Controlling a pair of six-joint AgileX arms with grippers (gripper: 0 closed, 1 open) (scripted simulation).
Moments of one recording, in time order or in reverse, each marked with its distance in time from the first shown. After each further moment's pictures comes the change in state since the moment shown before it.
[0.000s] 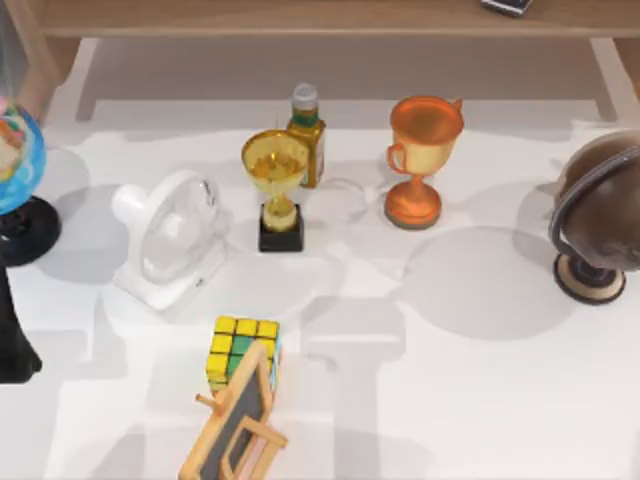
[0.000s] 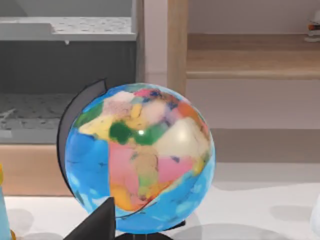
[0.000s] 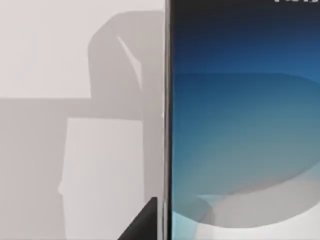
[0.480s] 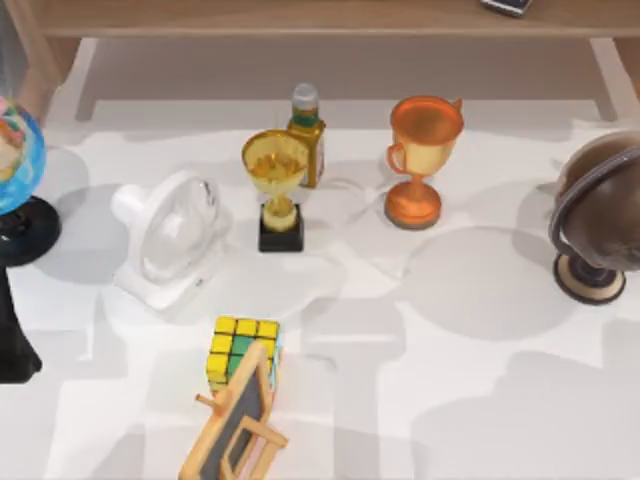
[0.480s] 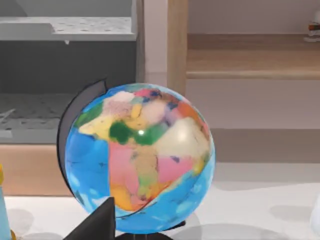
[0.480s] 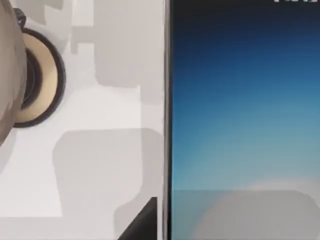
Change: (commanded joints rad) left arm 0.000 0.000 0.000 0.000 0.000 0.000; right arm 0.273 -0.094 0.265 -0.075 -0.080 0.382
